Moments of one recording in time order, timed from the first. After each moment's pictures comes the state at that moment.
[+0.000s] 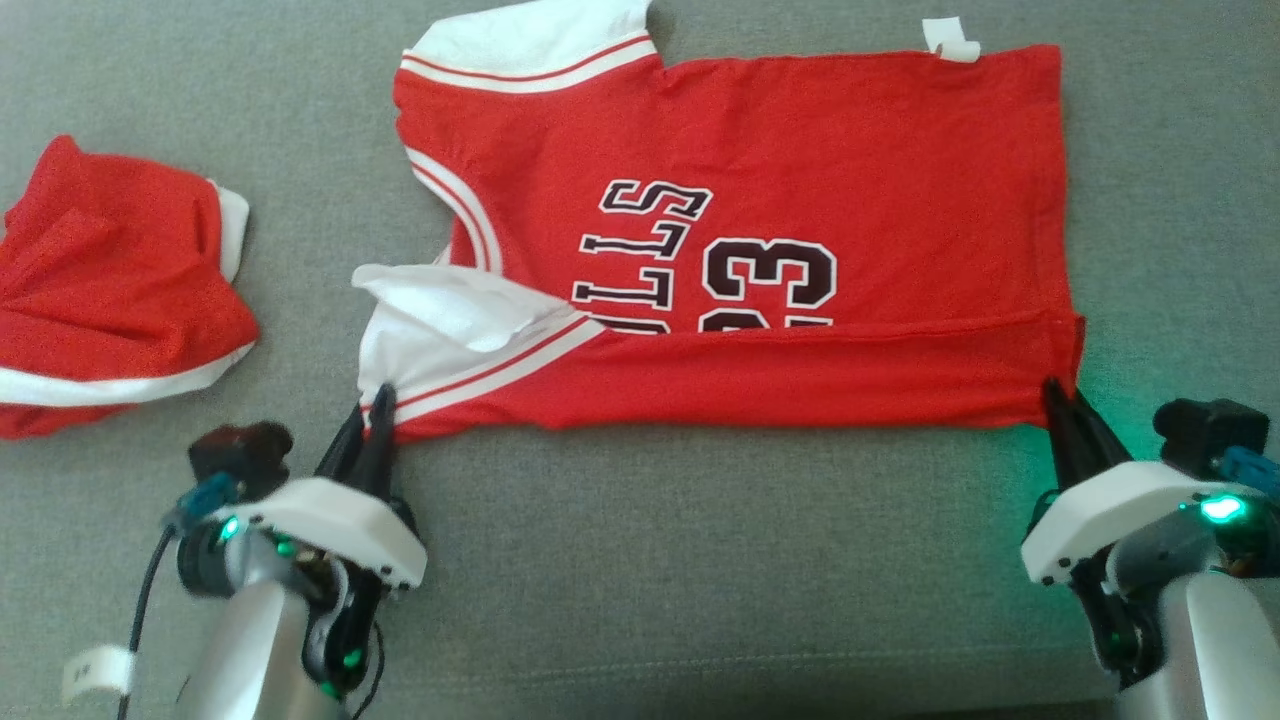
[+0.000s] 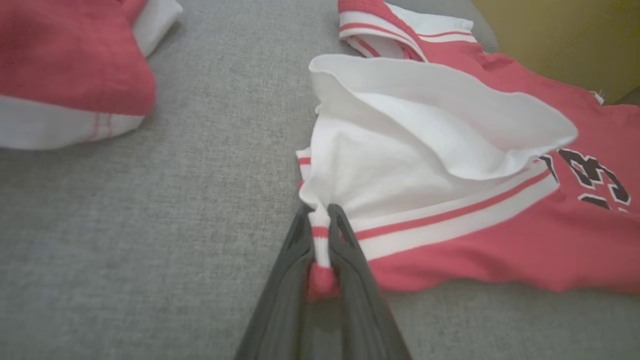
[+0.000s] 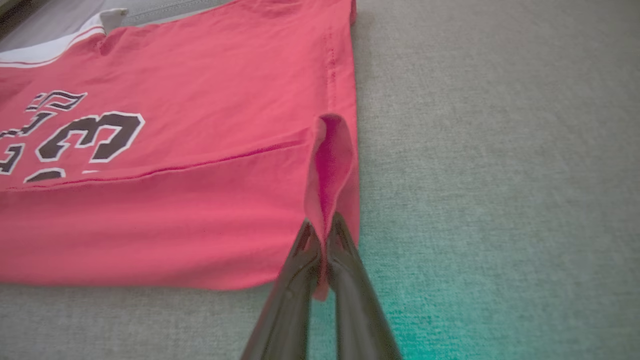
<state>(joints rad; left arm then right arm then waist) -0.24 0.10 -0.18 0.47 -0.41 -0.07 -0.12 -0.11 -0.07 -0.10 0.21 0.16 0.13 0.20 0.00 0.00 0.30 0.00</state>
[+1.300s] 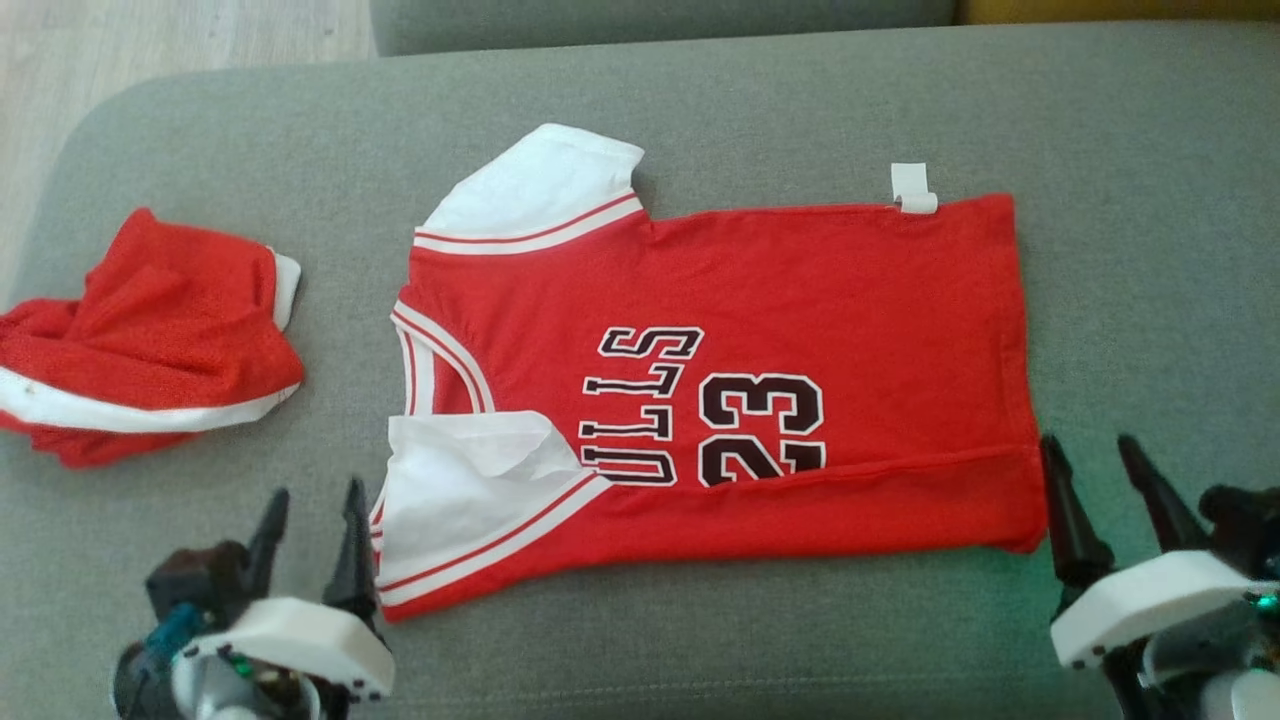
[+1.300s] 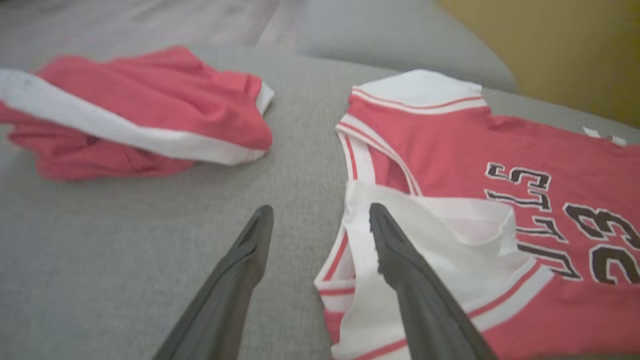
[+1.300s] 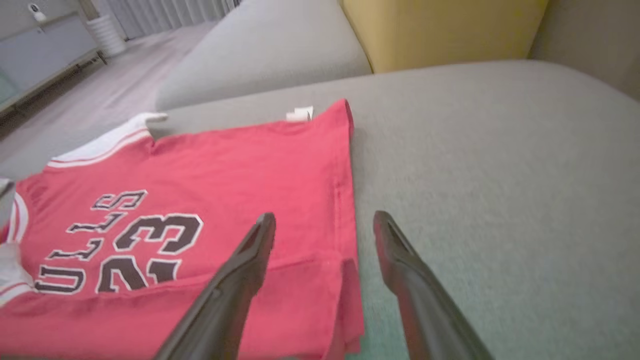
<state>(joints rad) 0.07 0.16 -0.18 0.16 -0.36 0.11 -0.12 0.11 -0.07 -0.10 -0.03 0.23 0.13 0.18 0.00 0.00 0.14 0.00</state>
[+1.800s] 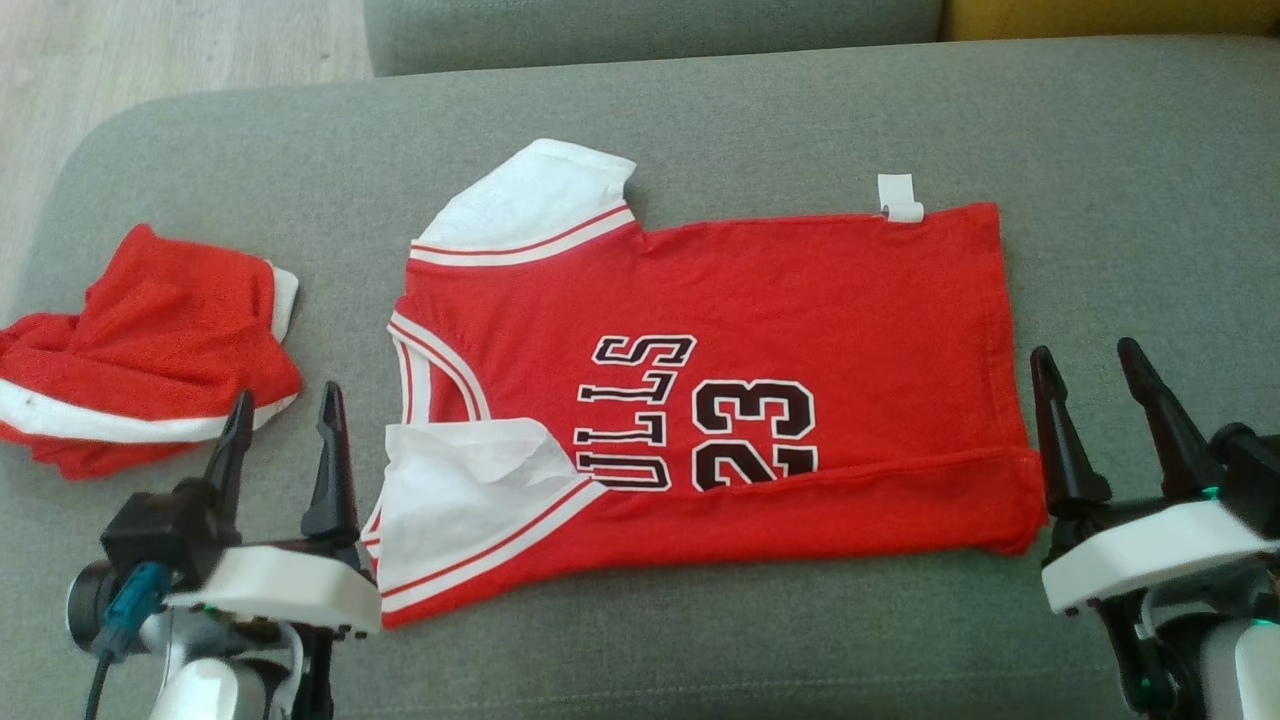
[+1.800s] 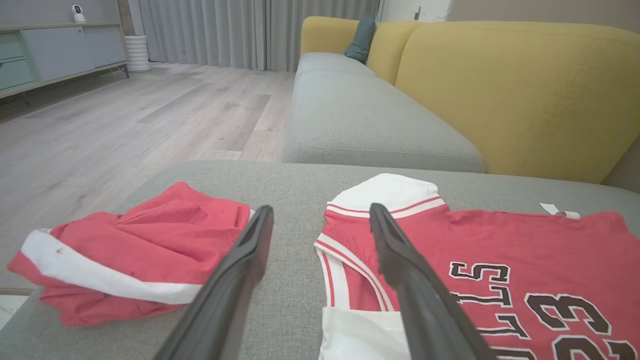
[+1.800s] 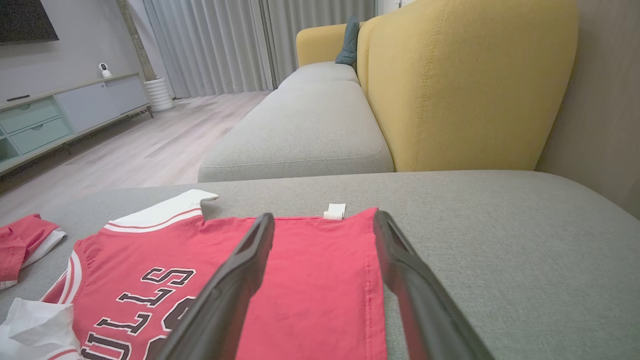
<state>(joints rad) 0.03 0.20 -0.18 -0.05 -0.29 0.17 -0.12 0.05 -0.08 -0.04 -0.18 0.19 0.13 0.16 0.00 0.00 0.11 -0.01</state>
